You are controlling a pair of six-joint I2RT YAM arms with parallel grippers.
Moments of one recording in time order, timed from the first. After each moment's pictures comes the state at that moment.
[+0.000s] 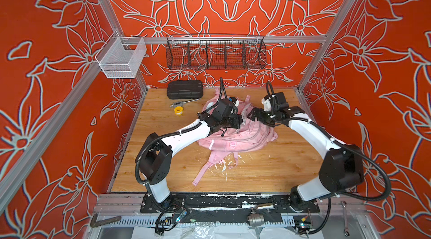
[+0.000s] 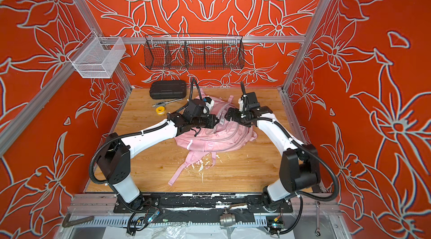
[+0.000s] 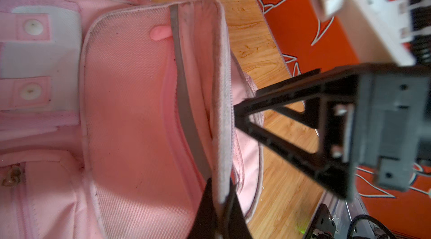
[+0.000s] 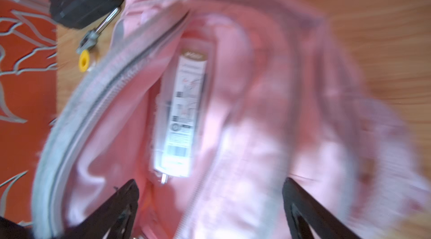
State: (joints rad) left arm -0.69 1.74 1.37 -0.26 0.24 -0.54; right arm 0.22 1.47 1.21 -0.66 -0.22 0.47
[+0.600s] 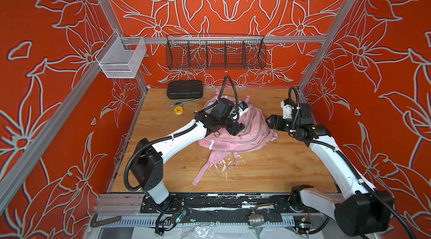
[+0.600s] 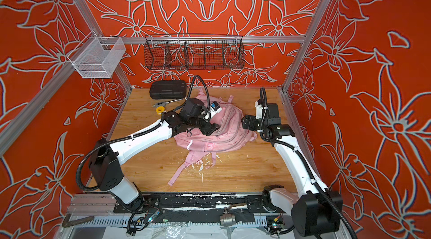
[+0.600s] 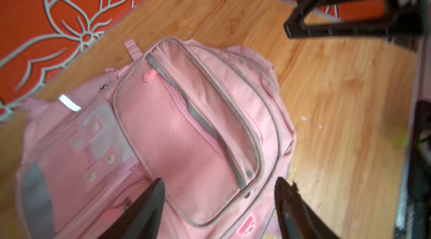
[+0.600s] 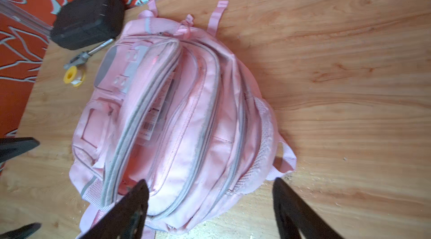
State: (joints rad) left arm -0.72 1.61 1.32 -0.42 0.17 0.30; right arm 0.12 1.10 0.92 -0.55 -0.24 0.29
